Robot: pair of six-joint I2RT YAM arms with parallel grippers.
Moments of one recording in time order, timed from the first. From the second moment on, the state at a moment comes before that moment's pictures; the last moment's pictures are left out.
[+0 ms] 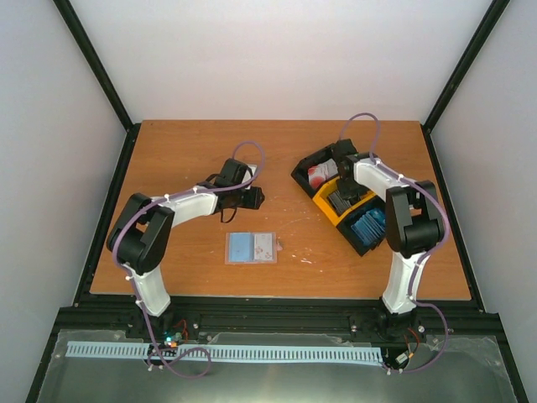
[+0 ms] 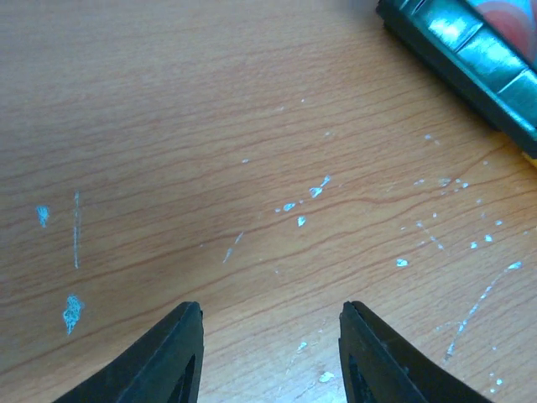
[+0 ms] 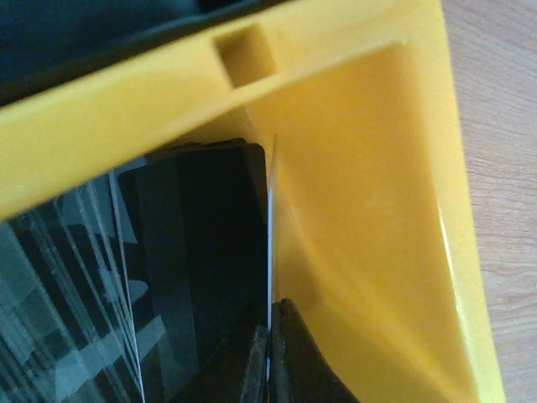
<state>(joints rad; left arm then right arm) -0.50 1.81 1.08 -0.15 0.17 -0.32 0.25 1.97 1.41 -0.77 0.41 -0.01</state>
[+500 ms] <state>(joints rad) -0.50 1.64 1.01 -0.13 0.19 -0.32 0.28 1.43 1.29 -0.81 0.27 0.07</state>
